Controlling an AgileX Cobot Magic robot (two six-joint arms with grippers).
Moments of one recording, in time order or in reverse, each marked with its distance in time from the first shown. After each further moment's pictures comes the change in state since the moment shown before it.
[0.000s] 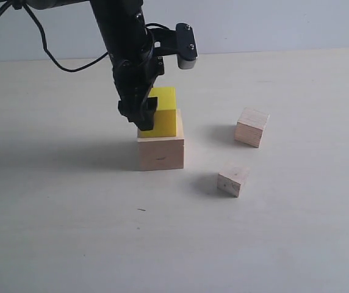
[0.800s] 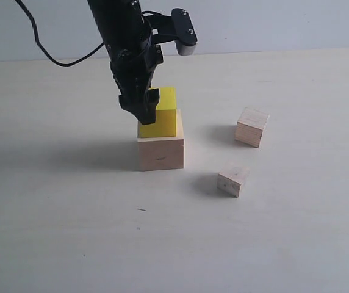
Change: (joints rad) left arm 0.000 -0.035 0.000 0.000 0.000 -0.082; right arm 0.000 0.000 0.000 0.000 0.000 0.000
